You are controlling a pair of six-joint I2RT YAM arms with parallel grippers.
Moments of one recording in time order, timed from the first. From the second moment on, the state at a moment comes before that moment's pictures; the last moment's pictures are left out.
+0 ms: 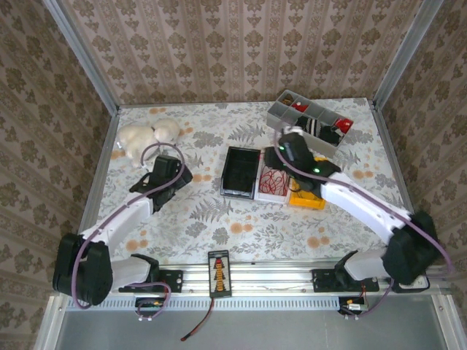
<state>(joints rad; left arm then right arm) -0.38 1.19 0.70 -0.39 -0.29 -0.80 0.54 1.29 1.00 -0.34 0.34 0.50</state>
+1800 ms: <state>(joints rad) -0.05 1.55 0.38 0.79 -0.25 0.05 0.01 1.53 0.40 0.75 0.10 0.03</state>
